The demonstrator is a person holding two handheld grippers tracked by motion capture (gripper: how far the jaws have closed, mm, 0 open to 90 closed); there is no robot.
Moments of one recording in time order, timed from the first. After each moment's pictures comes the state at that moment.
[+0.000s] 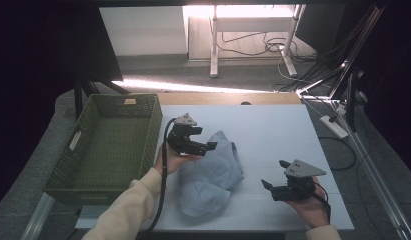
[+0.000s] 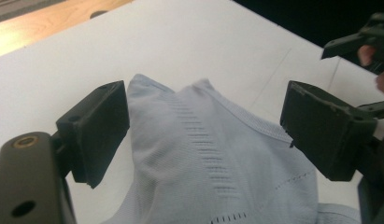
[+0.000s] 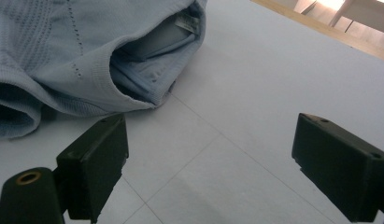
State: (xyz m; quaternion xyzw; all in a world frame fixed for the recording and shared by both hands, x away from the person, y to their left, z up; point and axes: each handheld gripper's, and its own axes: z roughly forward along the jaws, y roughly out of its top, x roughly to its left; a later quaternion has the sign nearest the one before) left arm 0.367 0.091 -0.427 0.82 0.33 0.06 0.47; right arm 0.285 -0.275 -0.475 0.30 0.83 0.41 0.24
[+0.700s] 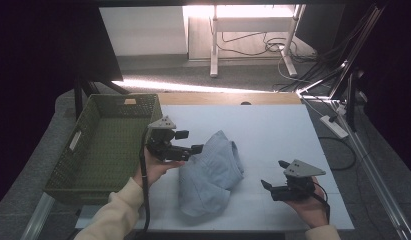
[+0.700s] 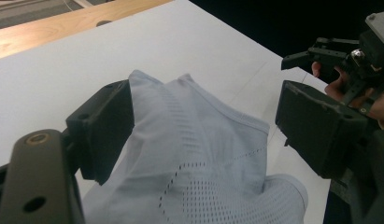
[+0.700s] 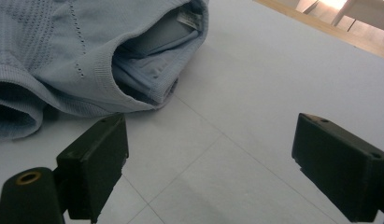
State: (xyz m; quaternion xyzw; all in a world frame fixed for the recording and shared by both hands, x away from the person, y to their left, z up) left arm 0.323 0.134 -0.404 0.79 0.35 0.06 0.50; right arm 0.286 -0.275 -0.475 0.30 0.83 0.42 0.23
